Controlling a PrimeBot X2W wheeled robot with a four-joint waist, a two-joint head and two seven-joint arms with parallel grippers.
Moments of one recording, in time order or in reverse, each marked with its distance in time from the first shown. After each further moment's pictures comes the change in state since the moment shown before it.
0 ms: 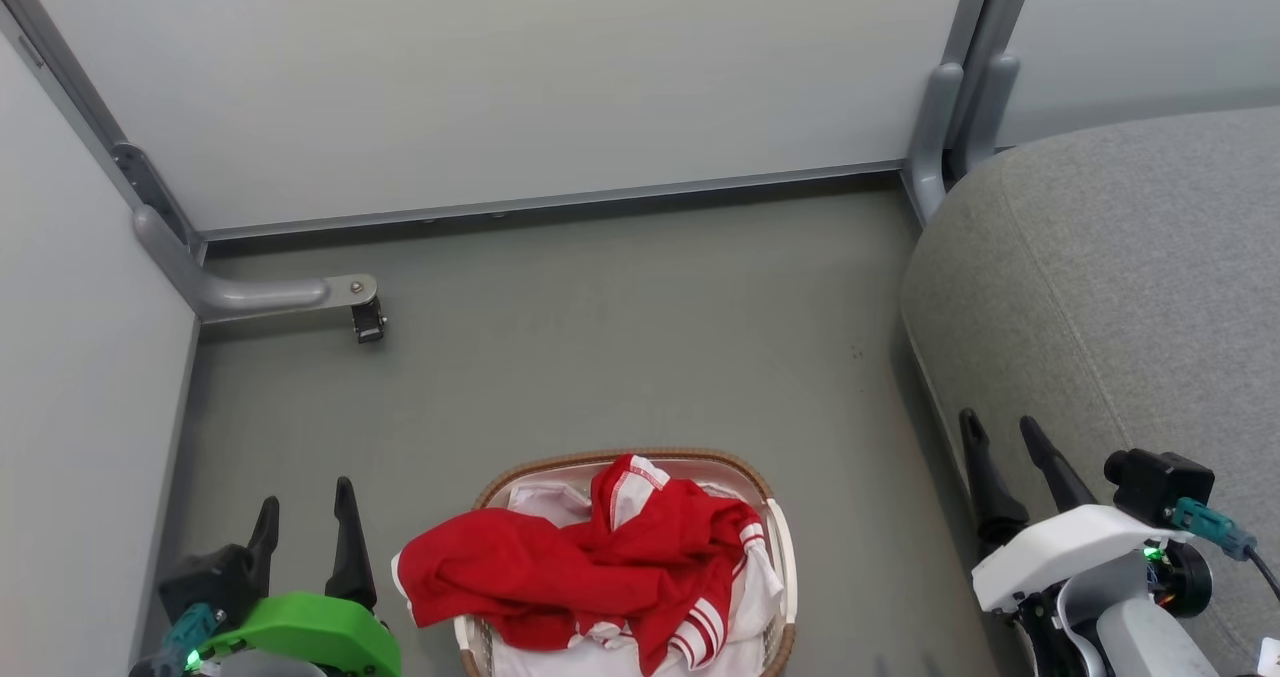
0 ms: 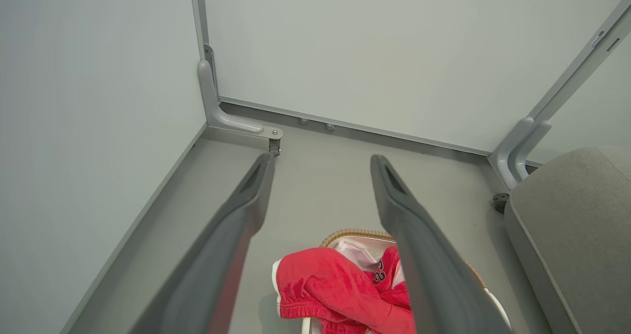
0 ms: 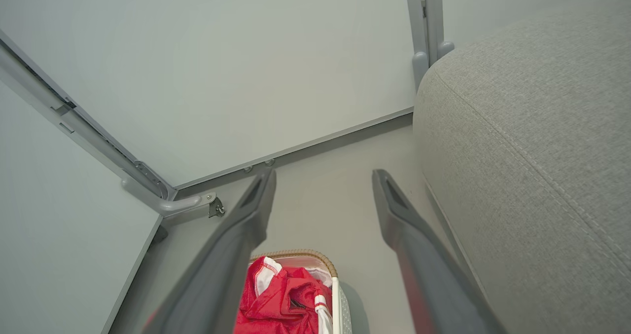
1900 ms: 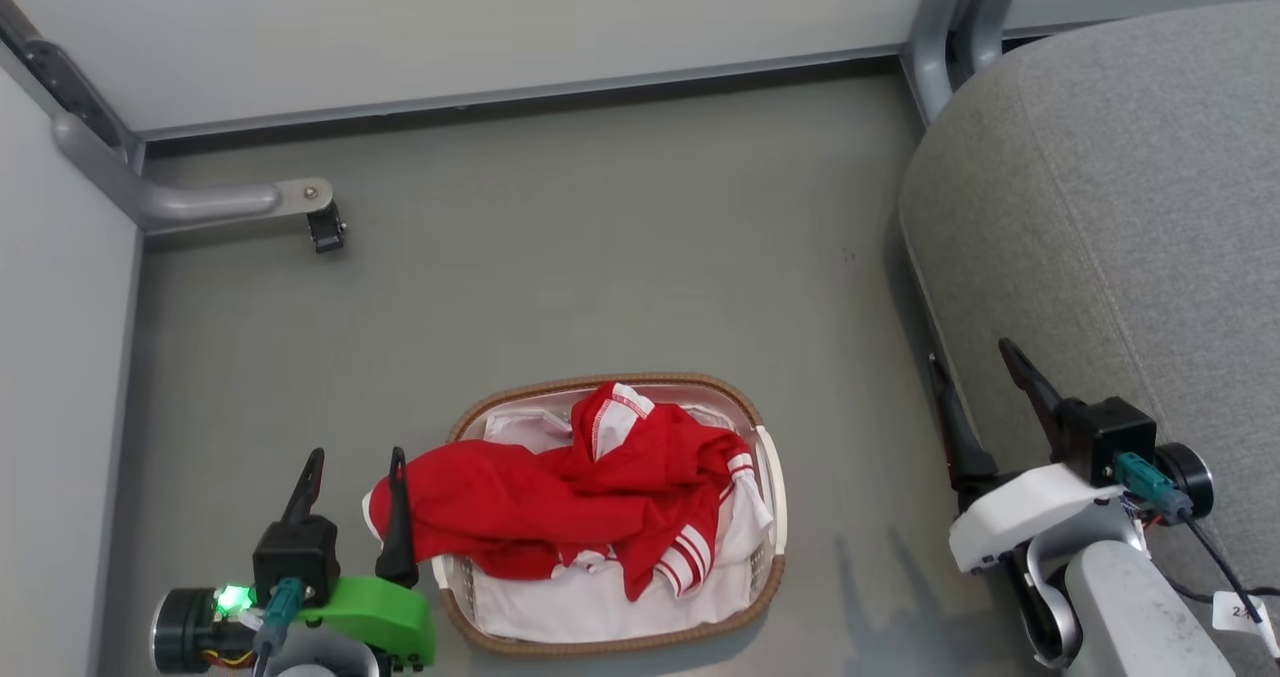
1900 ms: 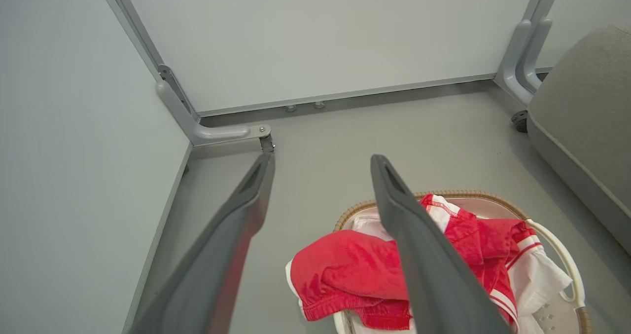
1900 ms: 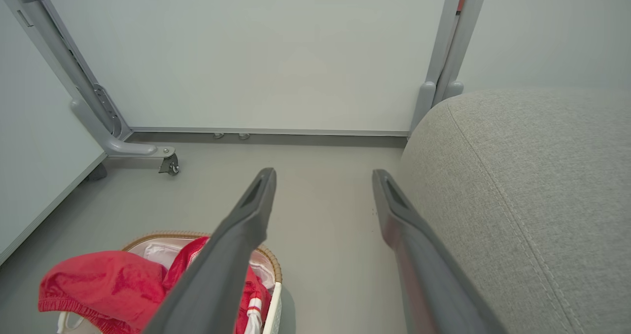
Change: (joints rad) left arm -0.052 -0.035 -0.013 0.056 0.345 -0.024 -0.090; right arm -0.089 -0.002 0.021 0.004 -0.357 0.000 -0.090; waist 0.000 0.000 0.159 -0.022
